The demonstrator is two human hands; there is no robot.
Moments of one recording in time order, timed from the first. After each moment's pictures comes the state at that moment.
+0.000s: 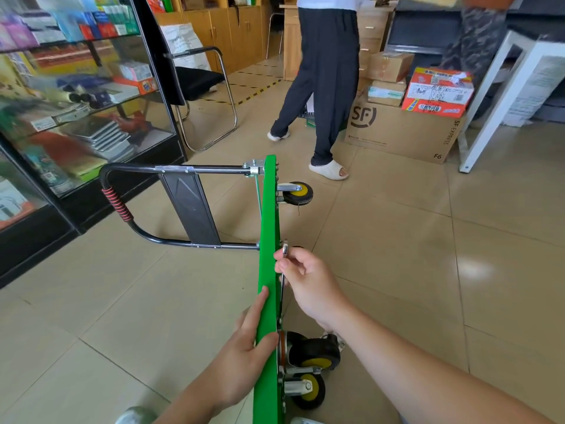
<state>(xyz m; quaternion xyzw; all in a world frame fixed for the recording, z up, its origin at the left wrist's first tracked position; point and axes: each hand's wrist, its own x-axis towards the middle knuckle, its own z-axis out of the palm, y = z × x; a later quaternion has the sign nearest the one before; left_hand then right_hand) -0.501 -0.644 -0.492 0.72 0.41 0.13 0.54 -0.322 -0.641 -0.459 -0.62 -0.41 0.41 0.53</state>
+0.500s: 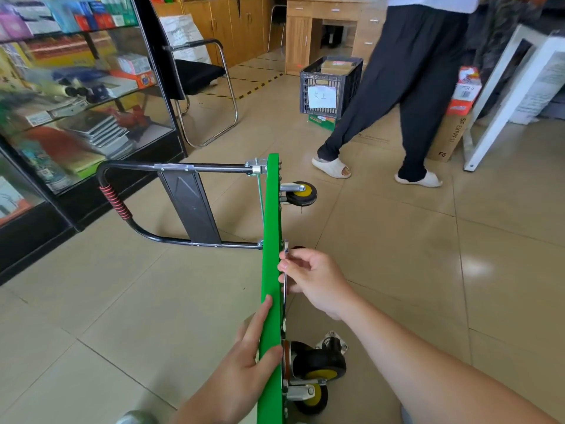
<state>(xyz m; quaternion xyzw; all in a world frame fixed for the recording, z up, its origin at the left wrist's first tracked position) -0.502 -0.639 -0.498 0.72 0.41 0.14 0.55 -0.298 -0.618 -0.465 -0.62 -0.39 0.45 0.50</state>
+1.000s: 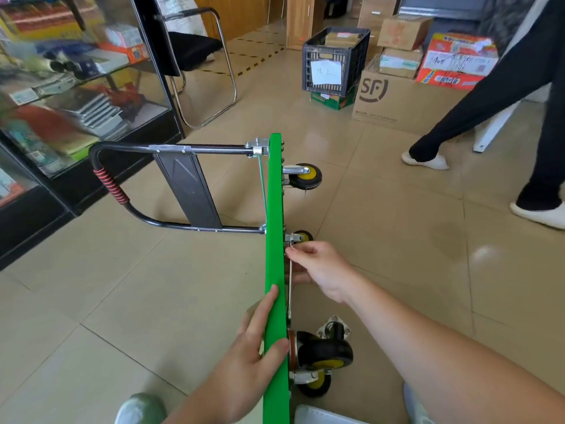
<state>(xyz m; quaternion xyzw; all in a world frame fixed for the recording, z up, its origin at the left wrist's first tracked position) -0.504 -0.638 -0.504 0.74 0.39 0.14 0.53 -0.285 -0.593 -0.493 -0.60 -0.29 0.57 0.49</state>
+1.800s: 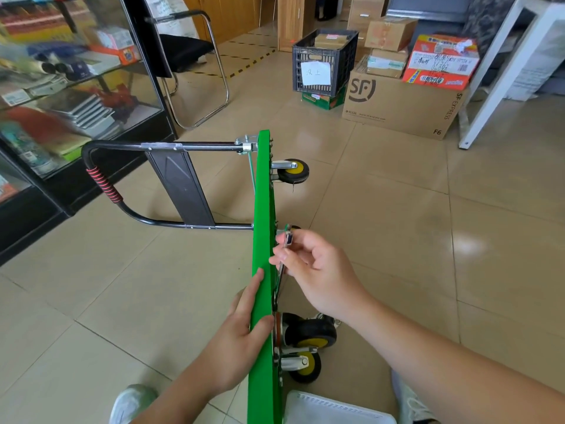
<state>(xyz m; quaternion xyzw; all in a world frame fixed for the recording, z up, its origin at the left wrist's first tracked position) -0.500 -0.646 -0.493 0.73 0.42 0.13 0.53 -0.310 -0.672 -0.448 -0.57 -0.48 0.37 0.56</state>
